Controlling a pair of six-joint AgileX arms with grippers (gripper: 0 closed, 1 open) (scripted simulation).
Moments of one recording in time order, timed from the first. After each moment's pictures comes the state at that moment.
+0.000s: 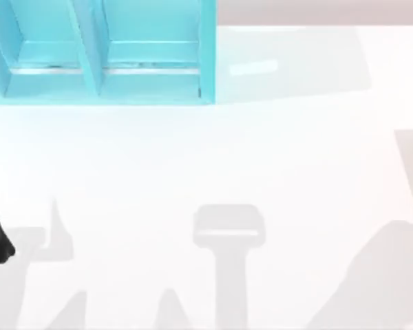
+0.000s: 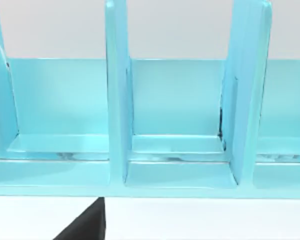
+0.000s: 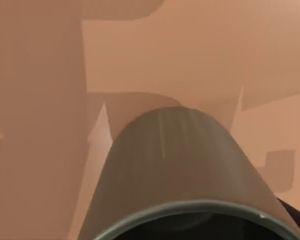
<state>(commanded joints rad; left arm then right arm) 0.00 0.00 0.00 0.00 0.00 0.00 -0.48 1.92 1.34 -0.98 0.00 -0.47</state>
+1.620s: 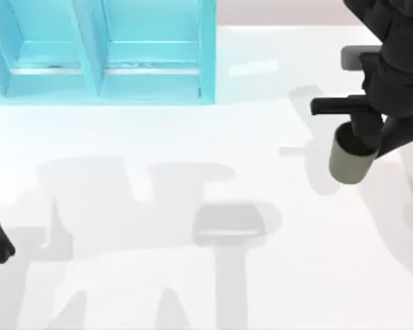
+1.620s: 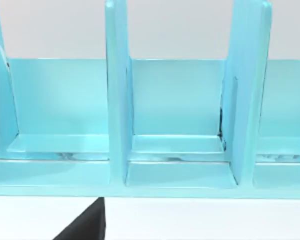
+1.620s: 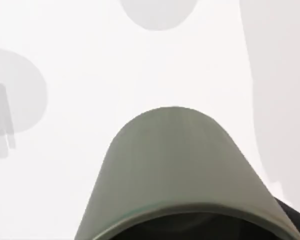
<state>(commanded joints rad) 0.00 0.00 0.00 0.00 0.00 0.00 0.36 1.95 1.70 -1.36 0.01 0.38</state>
